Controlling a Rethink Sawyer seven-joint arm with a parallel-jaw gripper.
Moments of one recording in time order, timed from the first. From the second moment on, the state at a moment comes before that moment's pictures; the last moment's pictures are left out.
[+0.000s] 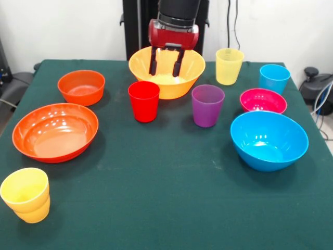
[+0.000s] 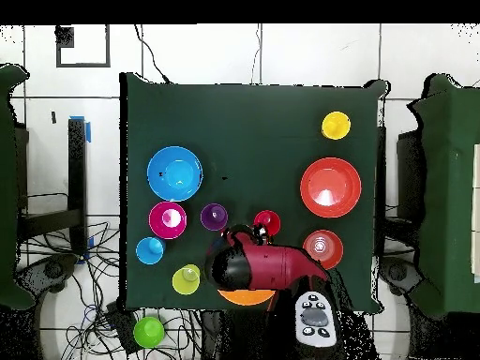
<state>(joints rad) -0.21 -0.71 -0.10 1.98 -0.26 0.12 1.59</state>
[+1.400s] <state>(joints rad) -0.27 -0.62 -0.10 1.94 -0.32 0.01 1.59</state>
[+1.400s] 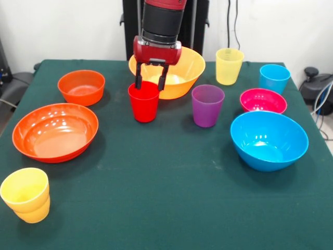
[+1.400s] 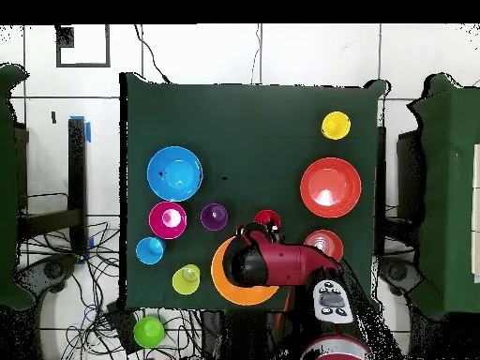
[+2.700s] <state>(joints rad) -0.31 -0.62 -0.03 1.94 -0.33 0.01 1.59</state>
